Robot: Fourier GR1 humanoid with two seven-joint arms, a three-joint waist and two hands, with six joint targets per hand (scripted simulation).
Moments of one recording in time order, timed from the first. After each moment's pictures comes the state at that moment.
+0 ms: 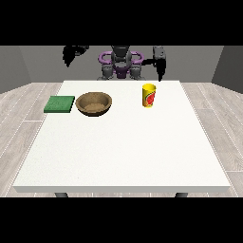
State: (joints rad) left arm -0.20 0.07 0.08 -1.57 0.04 0.07 -0.11; right arm -0.09 -0.09 -0.11 -1.84 -0.17 0.04 0.10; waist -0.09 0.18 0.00
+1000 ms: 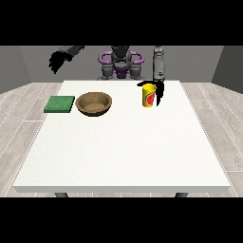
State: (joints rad) left arm -0.38 0.10 0.18 -0.89 0.02 0.01 -0.55; right arm -0.13 -0.20 -0.26 -1.61 -0.27 0.19 -0.03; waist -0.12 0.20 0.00
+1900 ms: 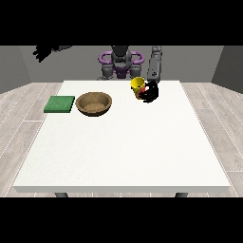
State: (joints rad) left arm -0.49 0.11 0.13 -0.68 -0.18 0.34 -0.58; right arm -0.17 -0.36 -0.38 -1.53 -0.42 0.30 0.08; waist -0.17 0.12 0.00
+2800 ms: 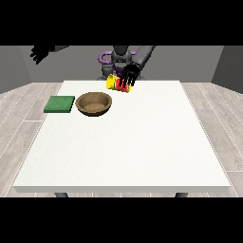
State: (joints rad) left arm -0.81 0.04 -0.36 -0.53 -0.95 0.58 0.20; right arm -0.17 -0.40 -0.42 -1.24 -0.41 0.39 0.02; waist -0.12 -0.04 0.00
